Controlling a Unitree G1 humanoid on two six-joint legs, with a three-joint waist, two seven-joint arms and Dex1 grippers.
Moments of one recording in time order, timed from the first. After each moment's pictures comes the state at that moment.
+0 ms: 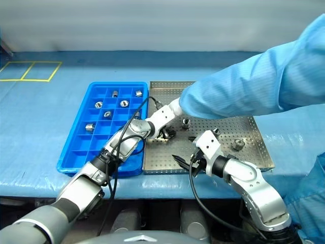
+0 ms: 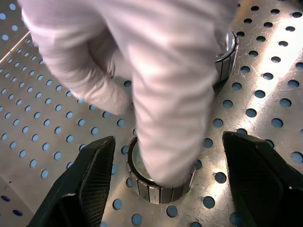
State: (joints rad) left arm -0.72 0.17 -0.47 0.32 0.10 0.65 -0.49; right arm 0.05 -0.57 0.10 -0.62 0.38 0.64 0.56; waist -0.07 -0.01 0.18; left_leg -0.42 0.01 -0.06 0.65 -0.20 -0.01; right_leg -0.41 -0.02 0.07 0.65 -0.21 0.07
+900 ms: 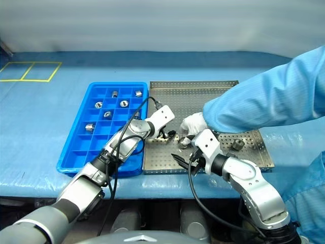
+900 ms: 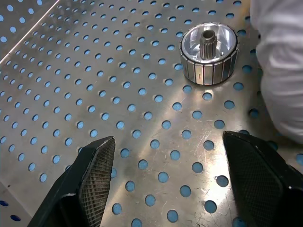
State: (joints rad) left arm -0.71 0.17 -0.46 0.32 0.11 0.64 -0.50; right arm 0.03 -0.57 0.11 -0.61 0.37 0.64 0.57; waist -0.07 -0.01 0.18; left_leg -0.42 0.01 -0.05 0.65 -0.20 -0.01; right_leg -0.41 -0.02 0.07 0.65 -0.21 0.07
